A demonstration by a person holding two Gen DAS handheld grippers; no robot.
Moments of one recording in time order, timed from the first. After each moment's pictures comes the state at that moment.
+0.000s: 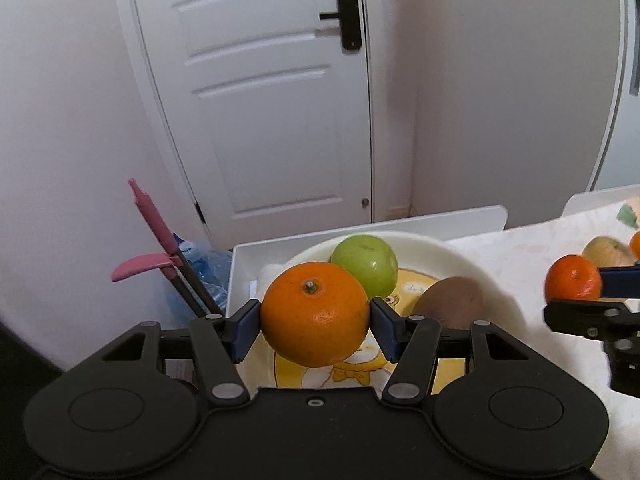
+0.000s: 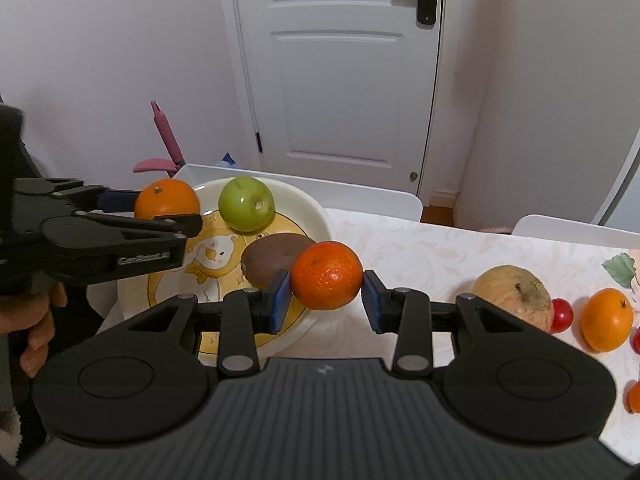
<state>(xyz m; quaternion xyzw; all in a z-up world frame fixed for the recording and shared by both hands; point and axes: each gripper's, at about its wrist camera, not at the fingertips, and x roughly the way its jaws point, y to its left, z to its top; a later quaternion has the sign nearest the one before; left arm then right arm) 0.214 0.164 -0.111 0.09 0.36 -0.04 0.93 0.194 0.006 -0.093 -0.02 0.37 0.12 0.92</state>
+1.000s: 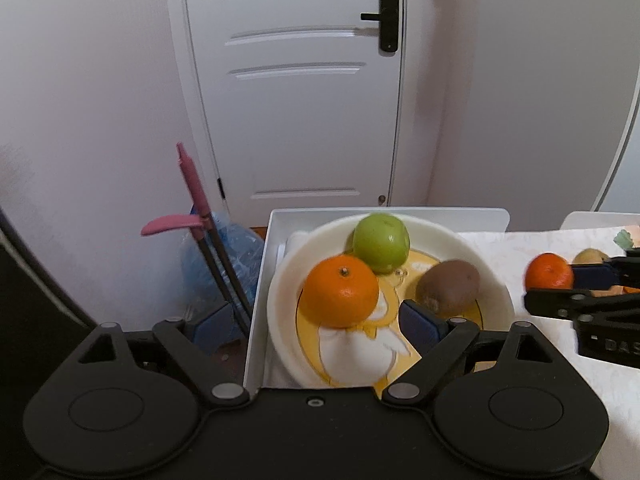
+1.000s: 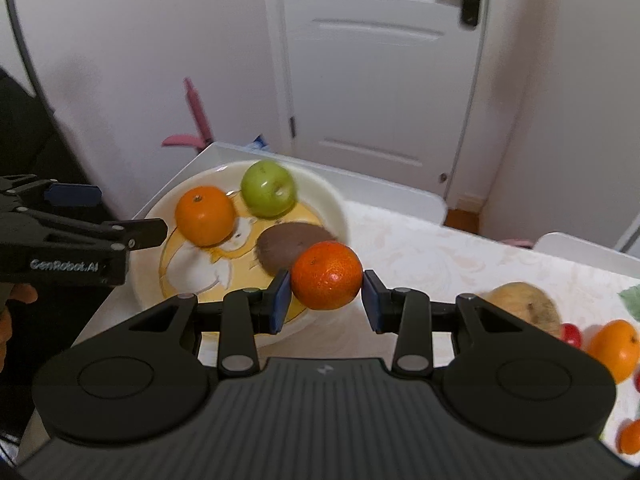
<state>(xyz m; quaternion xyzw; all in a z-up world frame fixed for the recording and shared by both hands) 0.168 0.182 -0.089 0.03 0.37 0.00 0.93 0.201 0.003 -0.095 -0.06 0.38 0.19 0.90</state>
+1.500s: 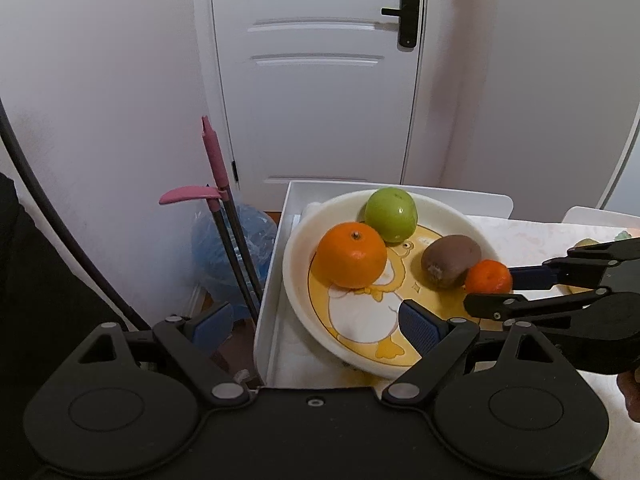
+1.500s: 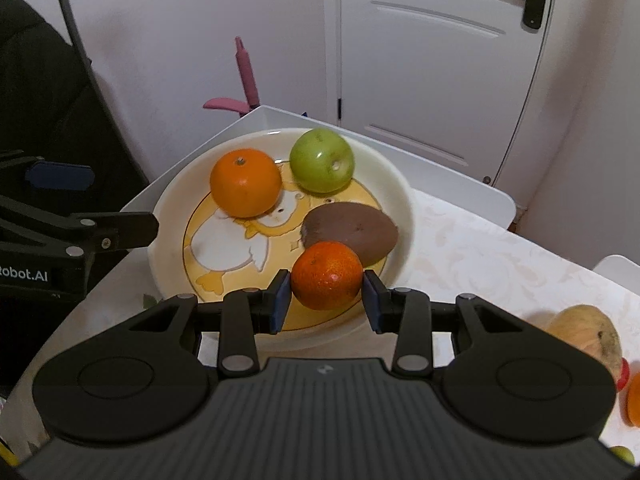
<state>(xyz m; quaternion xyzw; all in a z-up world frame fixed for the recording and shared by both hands) 0.143 0.187 -0.096 0.01 0.38 0.02 0.92 0.210 0.031 -0.127 -0.10 0.39 0.26 0.88</state>
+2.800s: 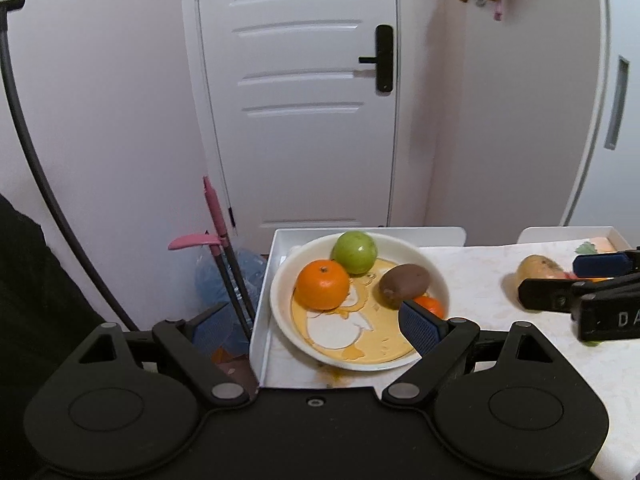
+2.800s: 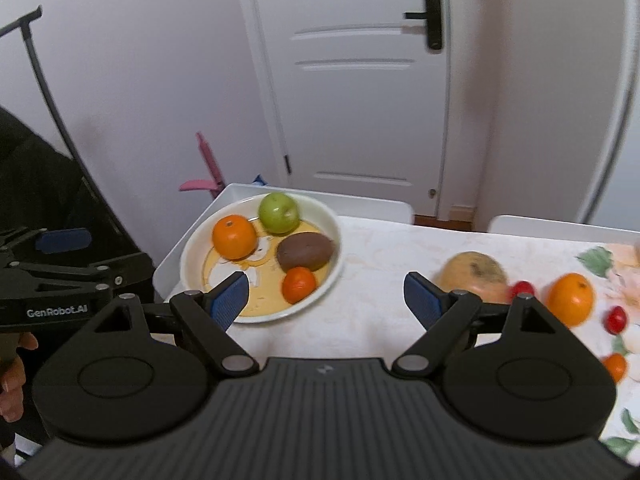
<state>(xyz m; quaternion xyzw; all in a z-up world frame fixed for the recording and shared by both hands) 0.079 0.157 -0.041 0.03 0.32 0.01 0.95 0.117 -0.042 -0.037 0.01 0.34 0.16 0.93</state>
